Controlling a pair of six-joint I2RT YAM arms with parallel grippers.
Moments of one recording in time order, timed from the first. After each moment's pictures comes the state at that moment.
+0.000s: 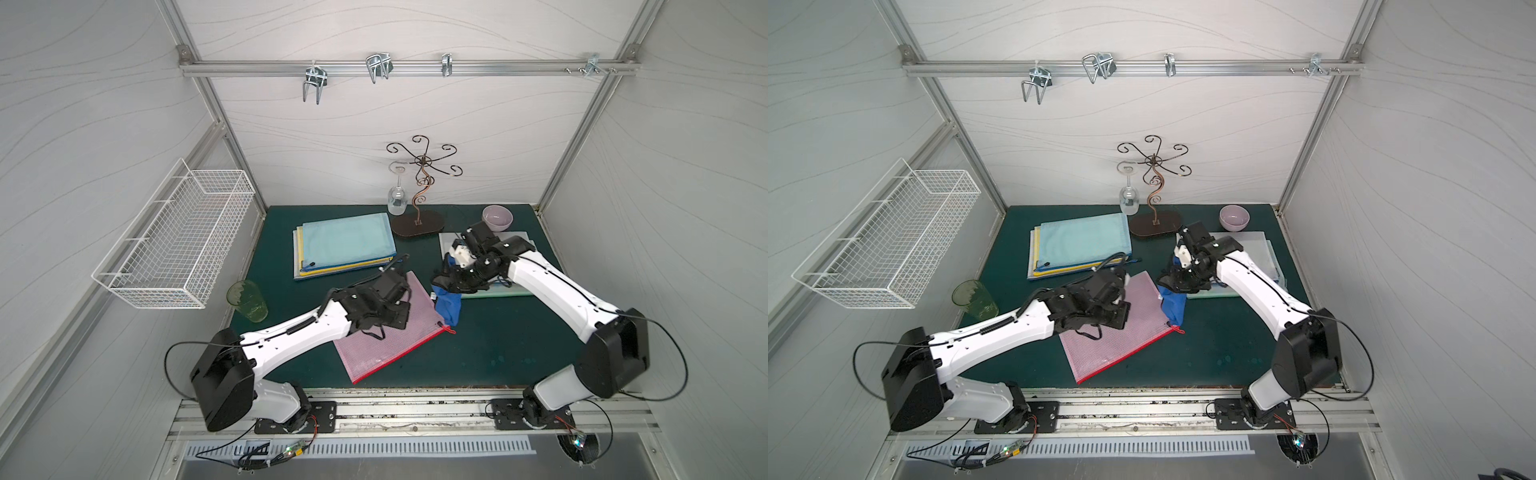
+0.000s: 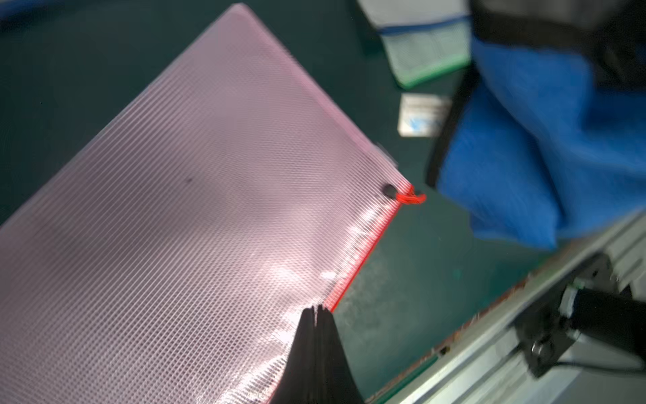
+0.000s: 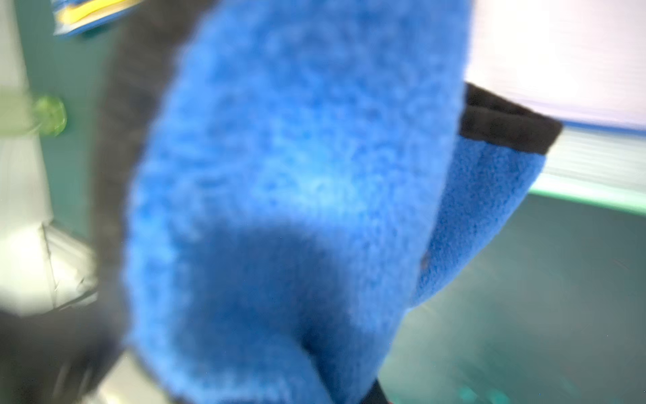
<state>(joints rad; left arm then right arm) -0.75 1.31 0.87 -0.58 0.00 -0.66 0.61 1.60 1.40 -1.01 -0.34 0.33</state>
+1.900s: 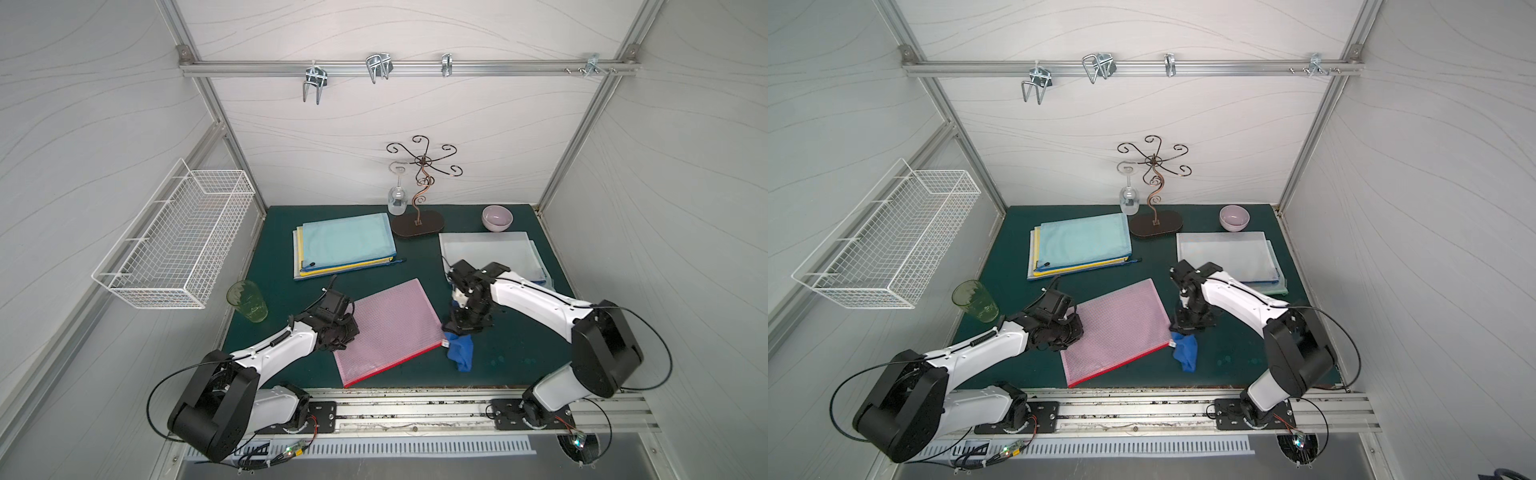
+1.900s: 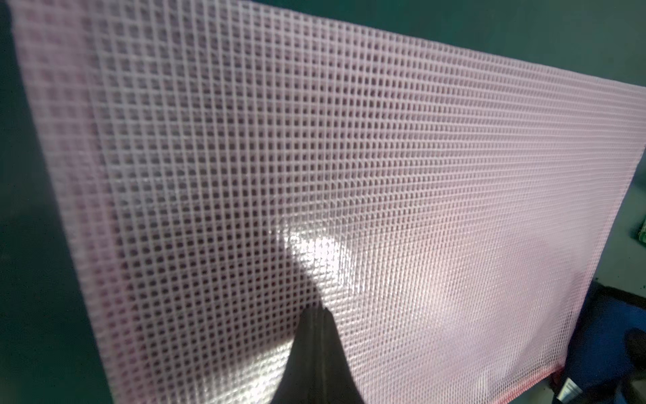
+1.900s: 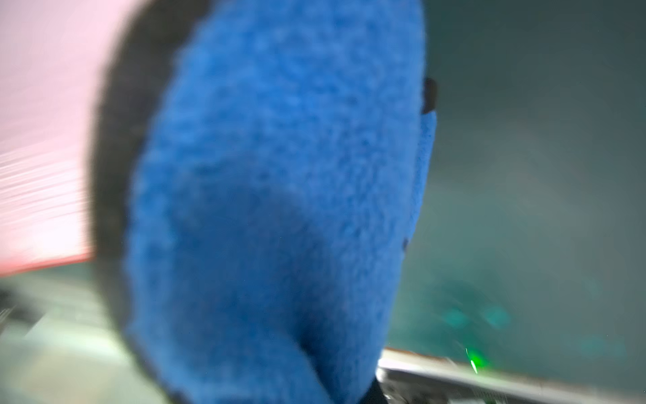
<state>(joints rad) -0.43 1.22 0.47 -0.41 0.11 -0.96 0.79 2.13 1.59 -0.94 -0.38 0.37</state>
